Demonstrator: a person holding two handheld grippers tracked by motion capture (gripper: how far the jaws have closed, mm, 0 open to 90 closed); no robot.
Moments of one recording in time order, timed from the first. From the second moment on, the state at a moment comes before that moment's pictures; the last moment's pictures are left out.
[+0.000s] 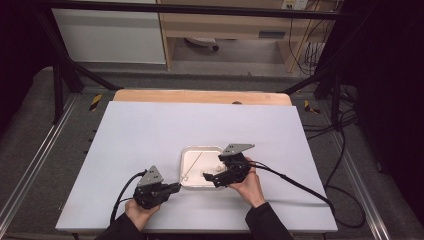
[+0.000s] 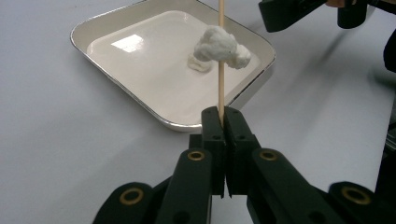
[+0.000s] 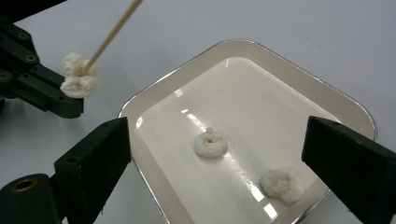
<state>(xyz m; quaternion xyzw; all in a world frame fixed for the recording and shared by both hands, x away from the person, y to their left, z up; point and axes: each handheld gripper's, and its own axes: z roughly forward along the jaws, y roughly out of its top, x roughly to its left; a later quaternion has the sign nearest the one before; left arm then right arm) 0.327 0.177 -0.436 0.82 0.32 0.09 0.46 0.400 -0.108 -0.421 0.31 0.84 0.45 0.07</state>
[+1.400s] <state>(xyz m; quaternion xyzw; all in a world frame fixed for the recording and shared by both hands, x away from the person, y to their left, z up) 0.328 0.177 -0.436 0.82 0.32 0.08 0.46 0.410 -0.076 -0.450 0.24 0.89 0.39 0.09</state>
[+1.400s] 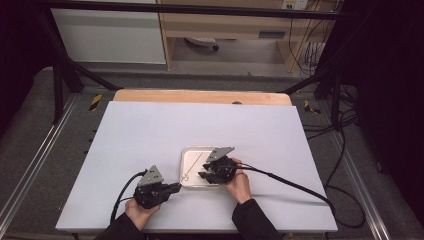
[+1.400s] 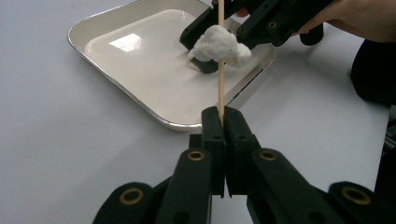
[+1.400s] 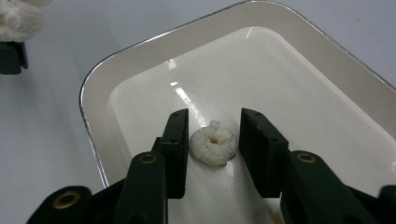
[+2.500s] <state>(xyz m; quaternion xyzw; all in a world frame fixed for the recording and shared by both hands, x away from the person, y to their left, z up) 0.326 0.176 -0.435 0.82 0.32 0.08 0.47 0.404 -0.114 -0.402 0.30 0.82 0.48 0.04</state>
